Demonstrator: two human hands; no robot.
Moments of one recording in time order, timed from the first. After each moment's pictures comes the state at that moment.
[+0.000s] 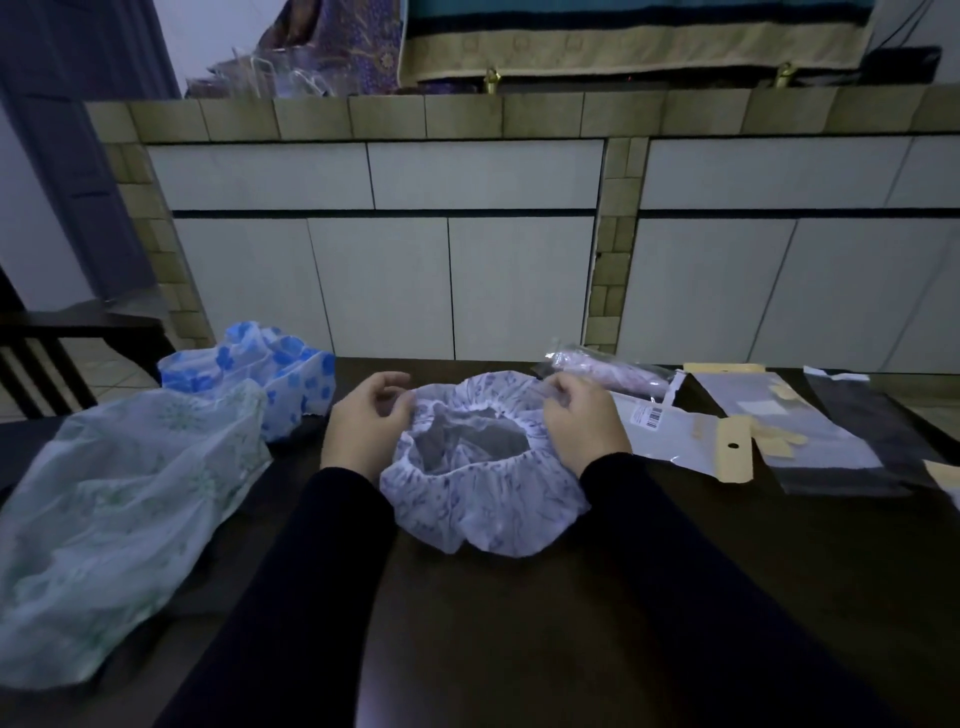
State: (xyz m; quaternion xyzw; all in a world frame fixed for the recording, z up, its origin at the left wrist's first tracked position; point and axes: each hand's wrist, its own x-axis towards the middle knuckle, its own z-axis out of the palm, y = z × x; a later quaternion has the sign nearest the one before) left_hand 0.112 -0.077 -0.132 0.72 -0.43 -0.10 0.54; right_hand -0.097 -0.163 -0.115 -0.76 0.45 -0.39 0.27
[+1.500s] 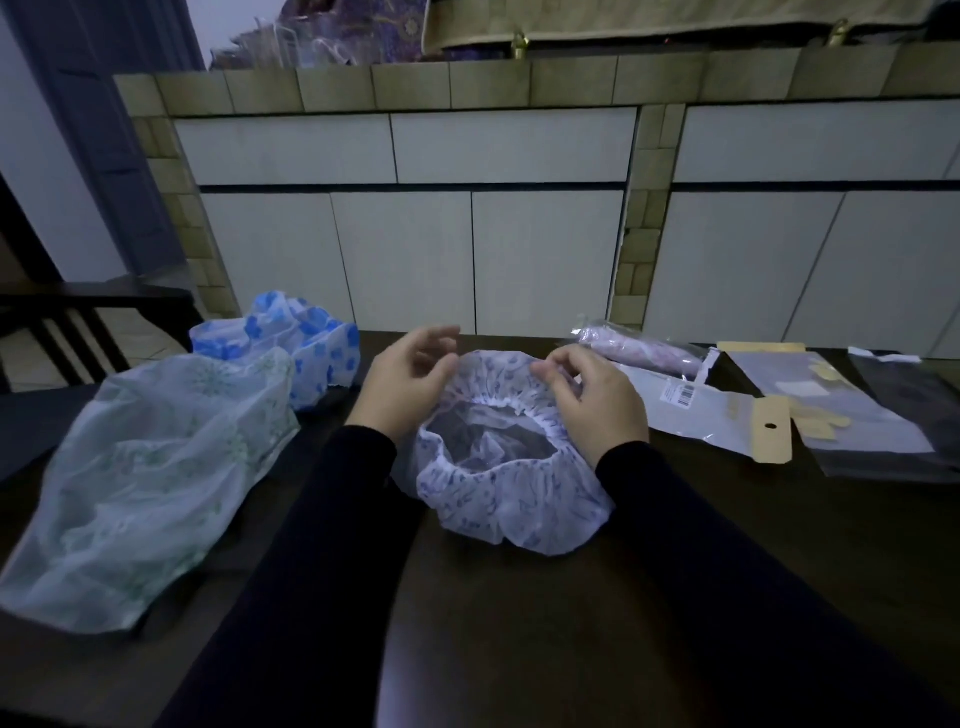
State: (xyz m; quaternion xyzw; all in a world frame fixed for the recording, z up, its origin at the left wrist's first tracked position) left_hand 0.098 -0.069 -0.110 0.64 -0.53 -0.10 0.54; right_hand -0.088 -0.151 -0.127 -0.80 0.38 -0.44 0.17
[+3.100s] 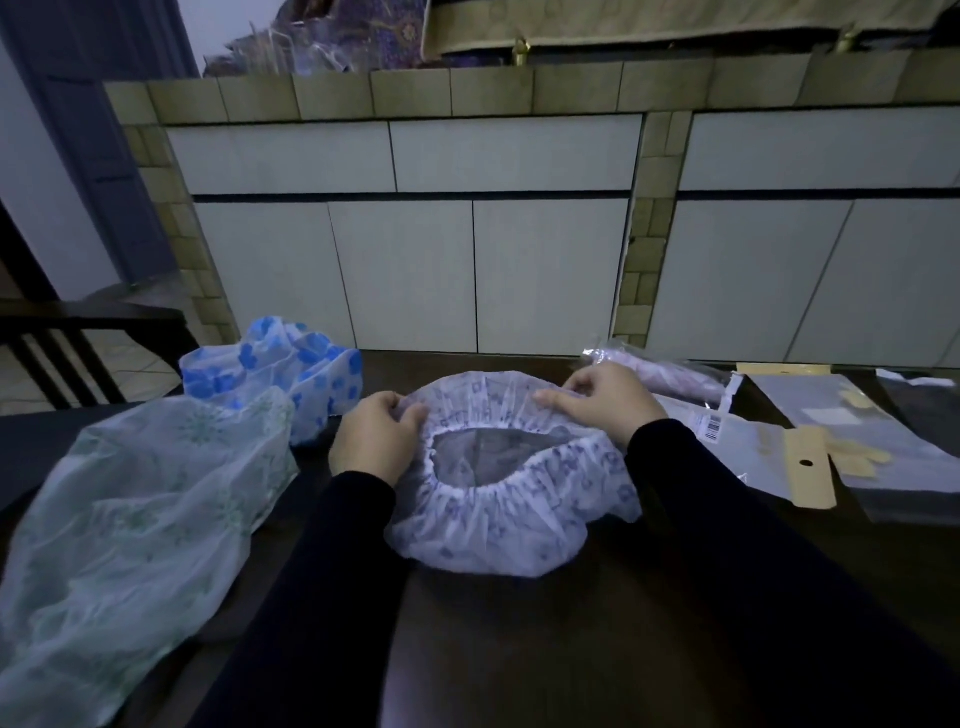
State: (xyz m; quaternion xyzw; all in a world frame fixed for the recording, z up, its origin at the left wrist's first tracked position) left_hand 0.128 -0.076 -0.126 0.84 -0.37 -0.05 0.39; right_hand -0.072 -0.207 -0.105 -0.82 0.43 -0.26 0.27
